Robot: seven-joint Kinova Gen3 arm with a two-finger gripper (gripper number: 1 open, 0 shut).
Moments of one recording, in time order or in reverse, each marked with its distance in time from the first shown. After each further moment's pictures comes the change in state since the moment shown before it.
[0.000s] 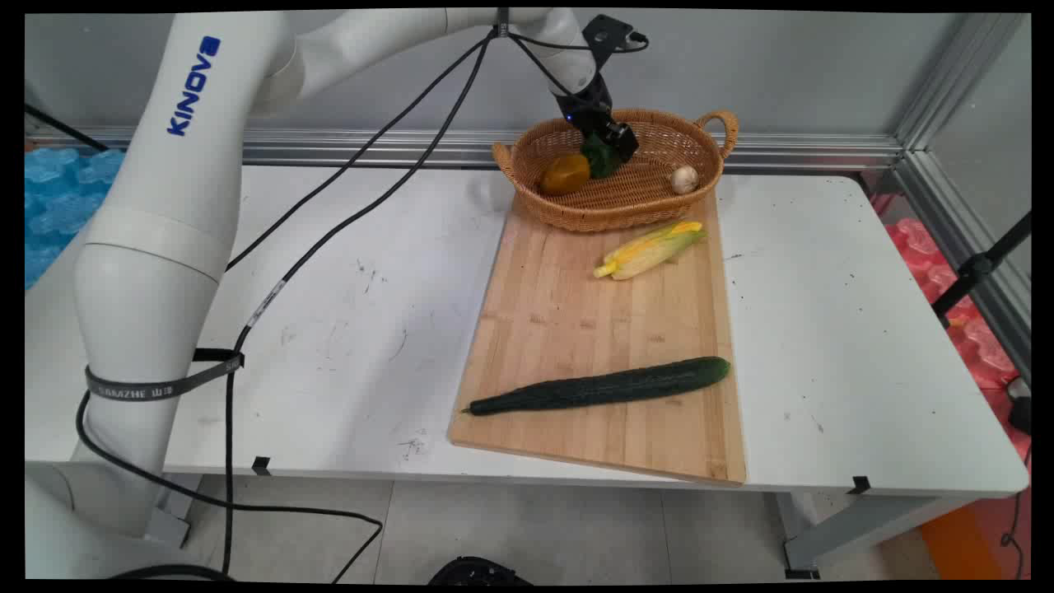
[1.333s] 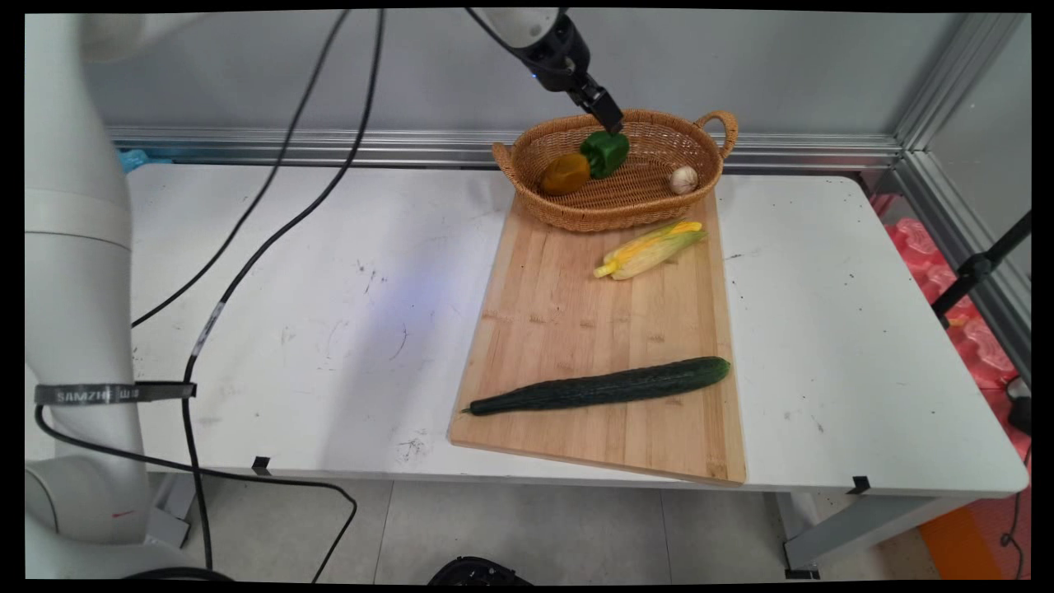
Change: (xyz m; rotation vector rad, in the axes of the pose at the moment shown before) arm -0.046 0.032 -0.158 -0.079 0.075 0.188
